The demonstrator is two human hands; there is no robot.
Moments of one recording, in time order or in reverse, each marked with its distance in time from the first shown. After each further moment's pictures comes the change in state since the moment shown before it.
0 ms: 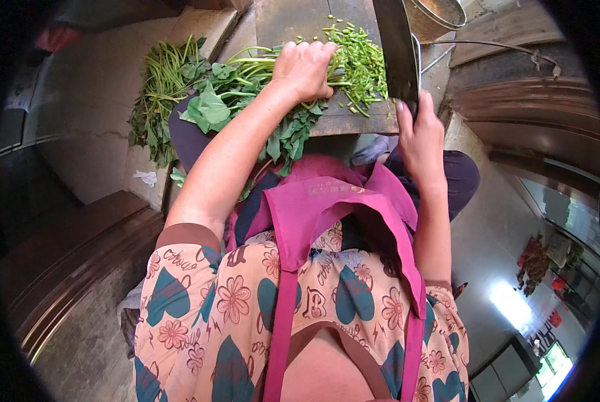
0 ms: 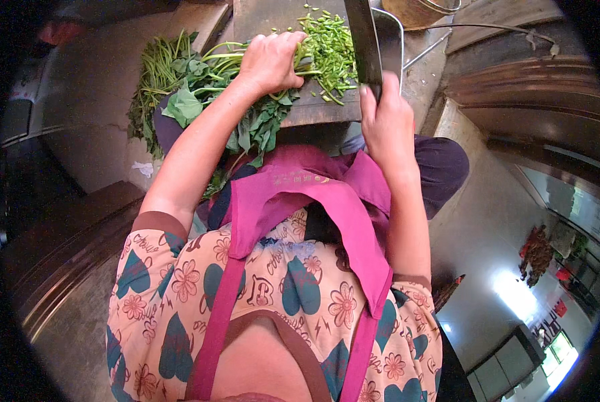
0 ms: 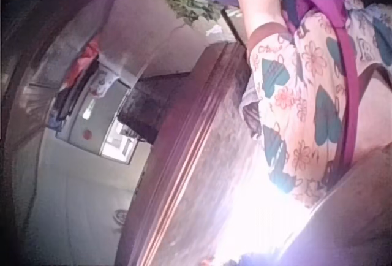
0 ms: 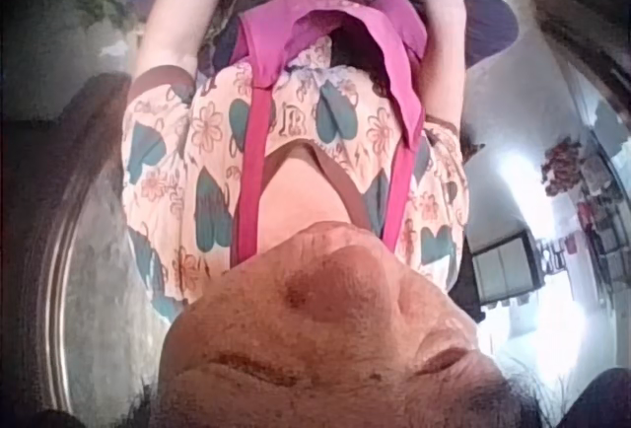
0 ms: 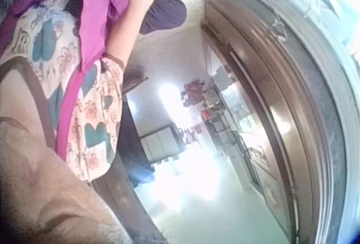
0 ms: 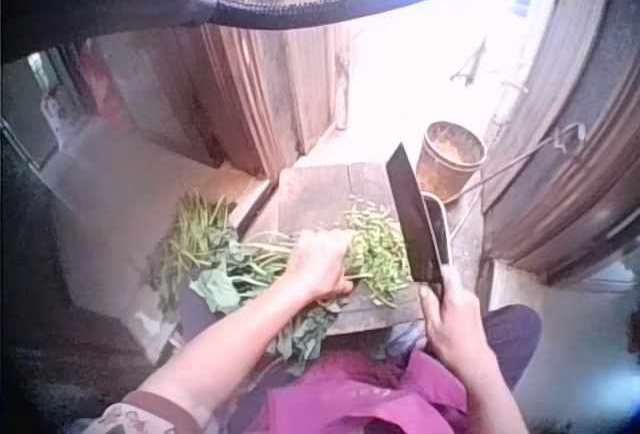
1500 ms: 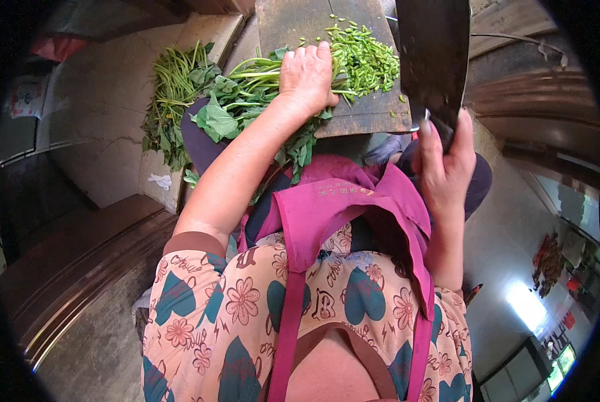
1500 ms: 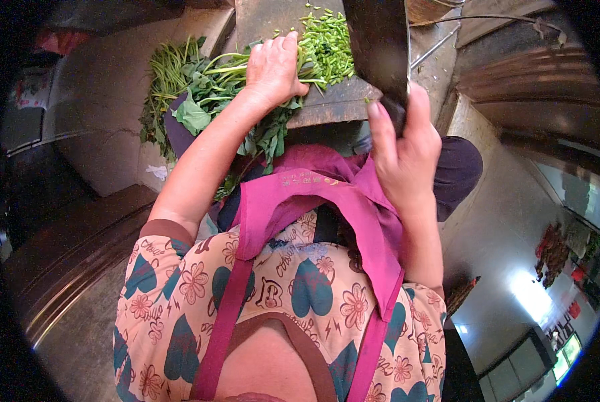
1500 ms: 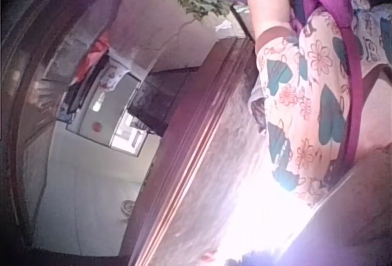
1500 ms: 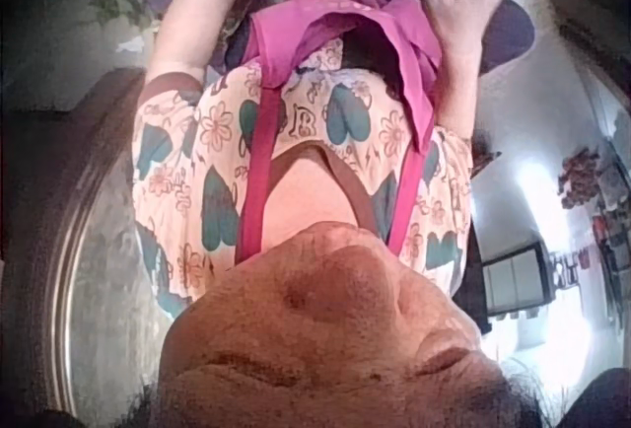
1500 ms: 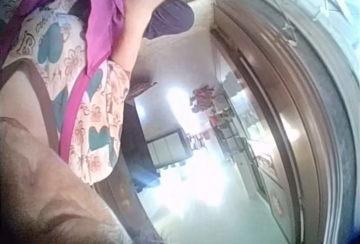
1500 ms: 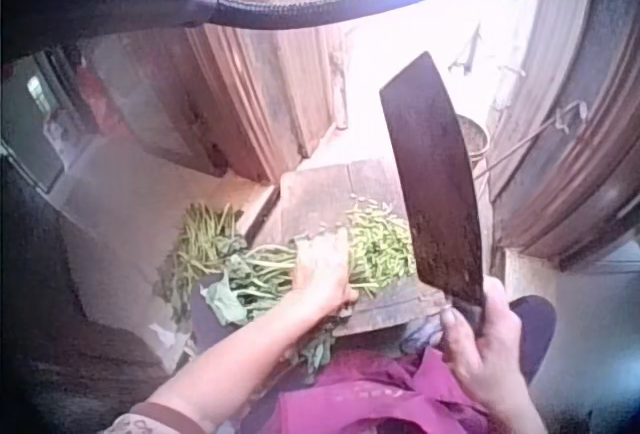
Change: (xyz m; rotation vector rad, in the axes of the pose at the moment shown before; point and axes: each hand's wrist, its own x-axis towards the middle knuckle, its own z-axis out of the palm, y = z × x) left_hand -0.005 0.017 -0.002 0.120 0.030 -0.144; right_hand -0.029 -0.031 -0.033 0.339 0.090 0.007
